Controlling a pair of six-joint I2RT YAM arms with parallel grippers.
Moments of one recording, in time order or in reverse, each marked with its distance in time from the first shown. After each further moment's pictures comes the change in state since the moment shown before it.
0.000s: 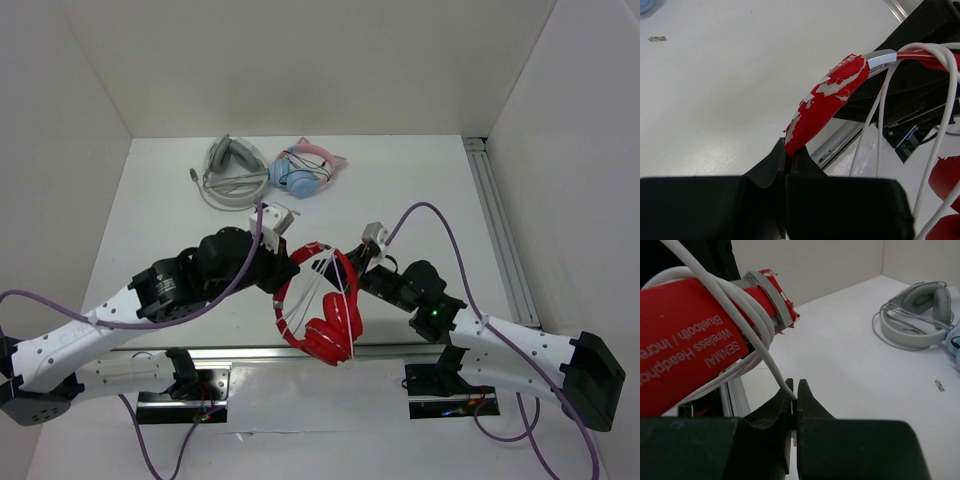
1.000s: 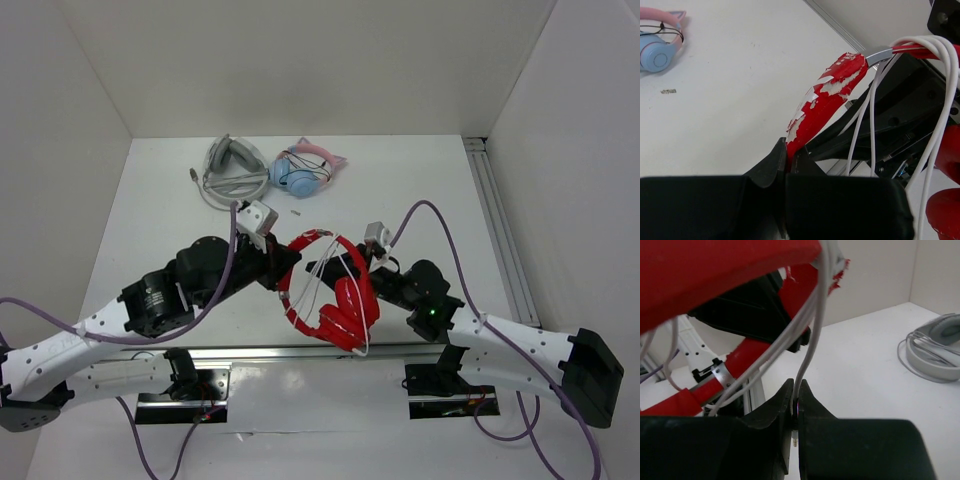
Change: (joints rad) left arm -0.022 -0.106 -0.103 0.252 -0.085 0.044; right arm 0.015 0.016 0.010 0.128 -0.072 0.040
